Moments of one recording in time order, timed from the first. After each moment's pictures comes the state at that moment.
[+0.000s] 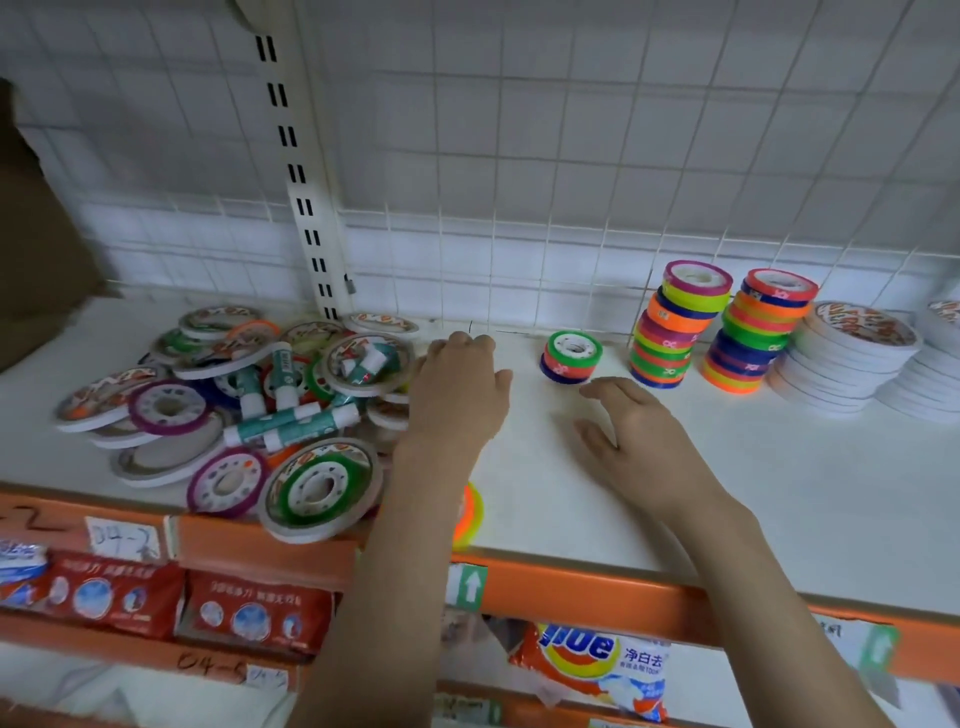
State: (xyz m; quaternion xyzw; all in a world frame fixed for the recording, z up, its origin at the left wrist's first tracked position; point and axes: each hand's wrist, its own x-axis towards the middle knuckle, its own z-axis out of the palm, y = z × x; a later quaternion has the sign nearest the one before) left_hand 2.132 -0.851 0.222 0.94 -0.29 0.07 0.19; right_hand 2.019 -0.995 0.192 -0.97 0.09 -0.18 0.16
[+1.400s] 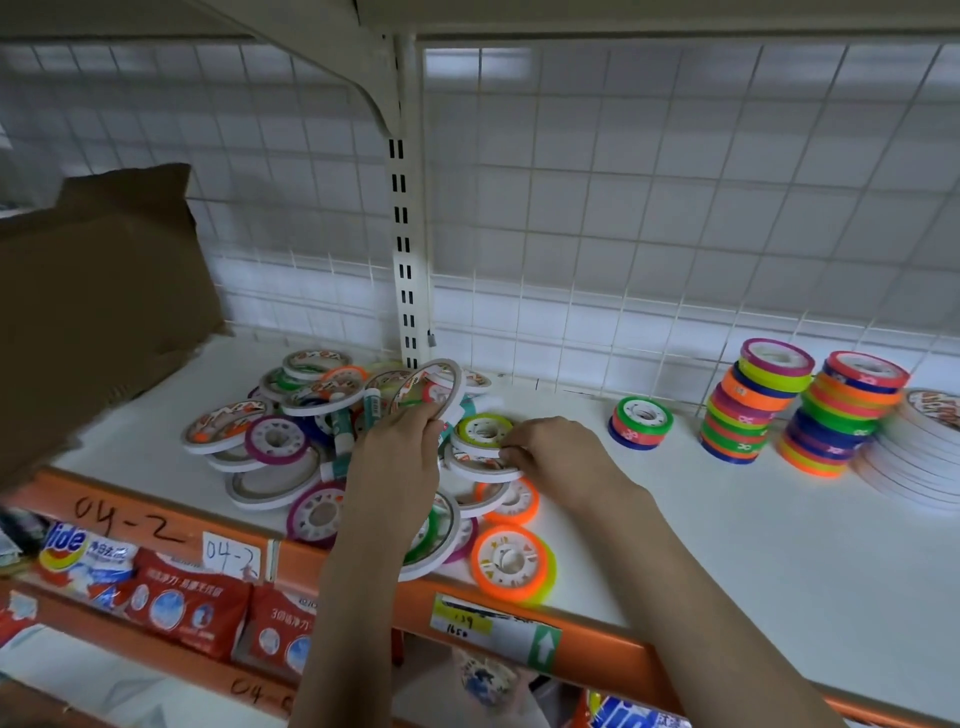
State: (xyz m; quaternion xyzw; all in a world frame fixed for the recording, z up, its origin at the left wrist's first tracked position) left_hand 2.149 -0.739 0.206 0.87 -0.26 0.24 0.34; right_hand 2.130 -0.924 0.196 -0.99 -0.04 -0.10 0.08
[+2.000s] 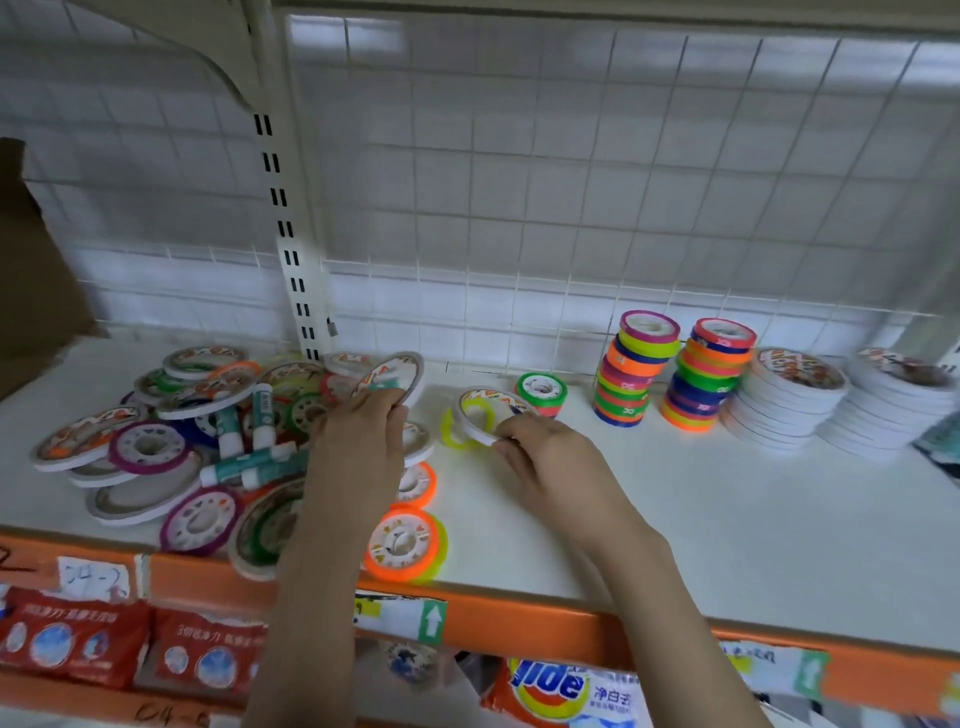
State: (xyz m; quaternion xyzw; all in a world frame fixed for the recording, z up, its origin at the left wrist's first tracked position) left_hand 2.132 -0.795 0.209 0.87 -0.29 0.25 0.32; right_hand 2.039 -0.971 0.198 -0.96 0.00 -0.23 0.16
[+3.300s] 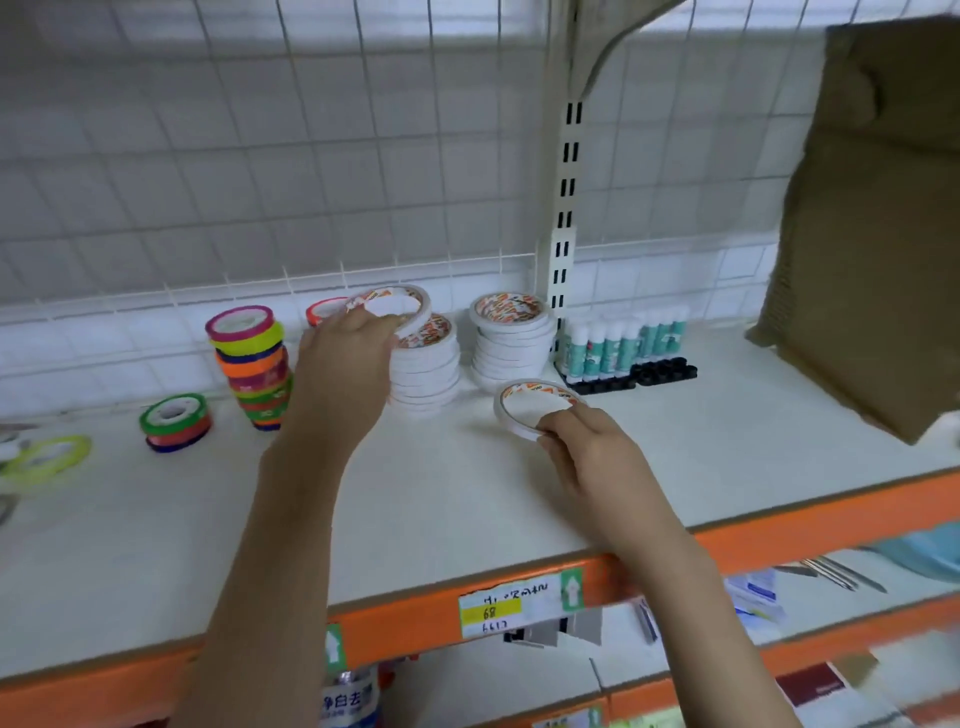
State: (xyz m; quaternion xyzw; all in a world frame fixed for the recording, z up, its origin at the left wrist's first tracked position) left_hand 1.980 -1.123 0.251 0.79 -0.48 0.30 0.21; right_hand 1.777 -1.253 0.180 -0.91 0.17 -0.36 0.13
